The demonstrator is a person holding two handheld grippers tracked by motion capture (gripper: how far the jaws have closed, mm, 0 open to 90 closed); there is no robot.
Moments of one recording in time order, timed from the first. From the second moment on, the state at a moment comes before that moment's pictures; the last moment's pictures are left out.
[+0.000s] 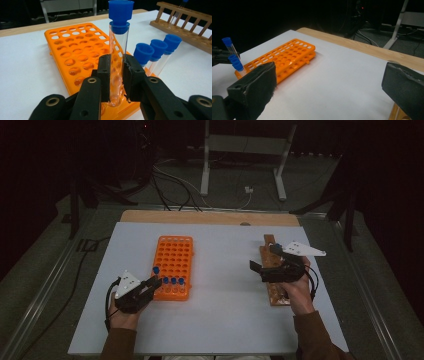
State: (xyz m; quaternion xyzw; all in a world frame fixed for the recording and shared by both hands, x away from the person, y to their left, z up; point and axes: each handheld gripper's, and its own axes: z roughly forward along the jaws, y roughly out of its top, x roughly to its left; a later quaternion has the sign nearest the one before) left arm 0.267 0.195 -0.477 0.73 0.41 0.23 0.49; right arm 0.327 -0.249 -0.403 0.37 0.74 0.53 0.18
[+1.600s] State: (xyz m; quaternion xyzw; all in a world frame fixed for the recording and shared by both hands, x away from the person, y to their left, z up) left arm 0.266 0.187 -0.488 0.78 0.41 0.22 0.43; right arm 0.327 -0.248 -0.405 0.37 0.74 0.53 0.18
